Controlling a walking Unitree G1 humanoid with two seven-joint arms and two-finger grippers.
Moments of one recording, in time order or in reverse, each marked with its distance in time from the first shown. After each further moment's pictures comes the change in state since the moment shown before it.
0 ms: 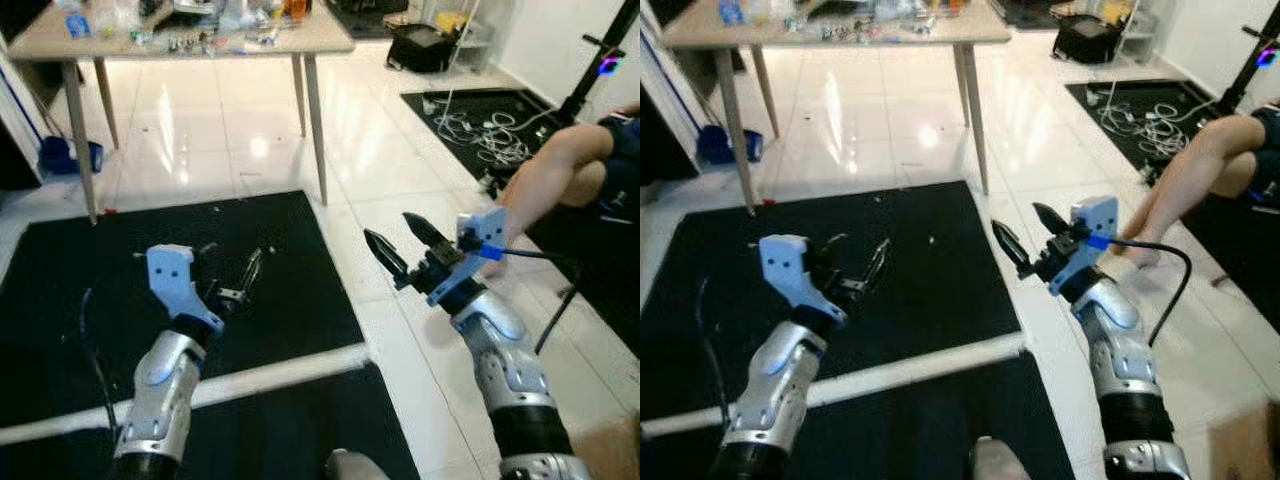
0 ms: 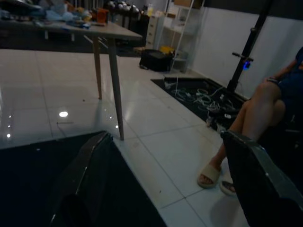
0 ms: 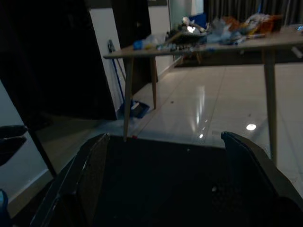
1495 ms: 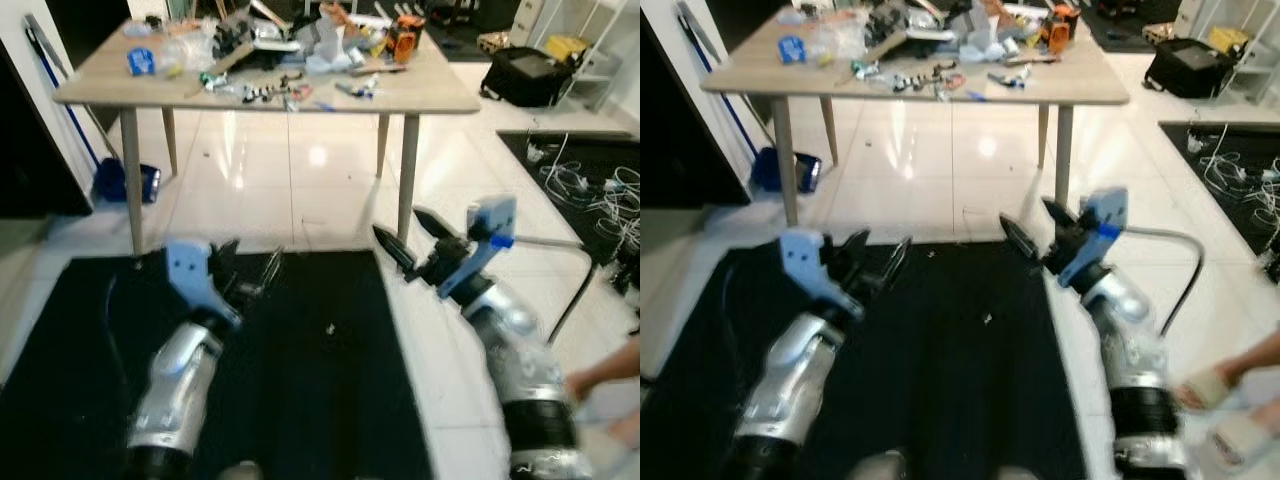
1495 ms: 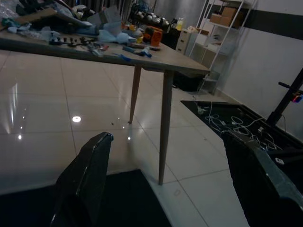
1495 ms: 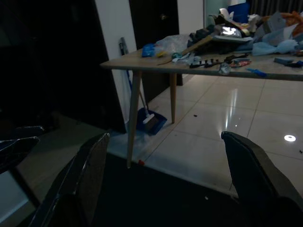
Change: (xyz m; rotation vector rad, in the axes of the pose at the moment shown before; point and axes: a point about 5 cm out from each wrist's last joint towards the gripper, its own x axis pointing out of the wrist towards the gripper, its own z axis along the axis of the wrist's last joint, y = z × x) left arm 0.000 -0.001 0.004 -0.040 -0.004 -0.027; right arm 0.009 0.007 0.003 0.023 0.003 0.036
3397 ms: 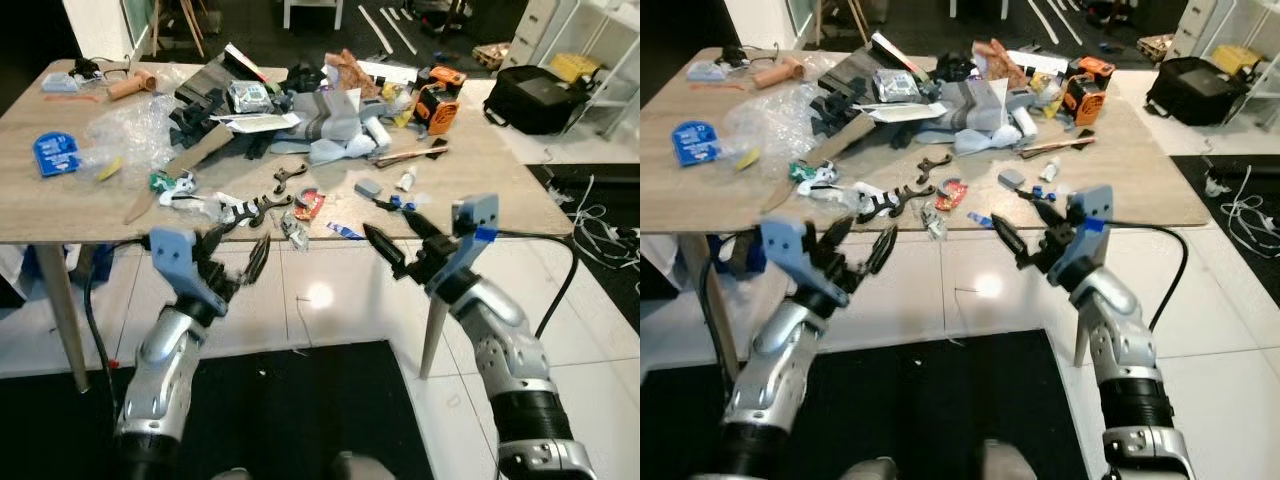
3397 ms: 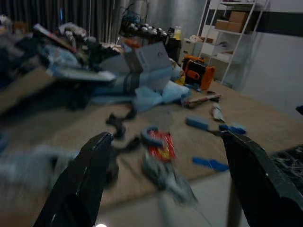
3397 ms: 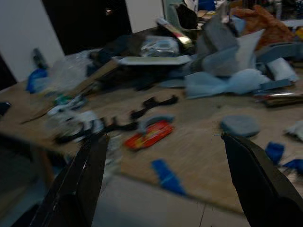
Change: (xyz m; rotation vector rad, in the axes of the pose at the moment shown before) left arm 0.011 0.001 0.018 0.076 -0.043 -0.048; right arm 0.000 -0.009 -0.001 0.021 0.067 -0.075
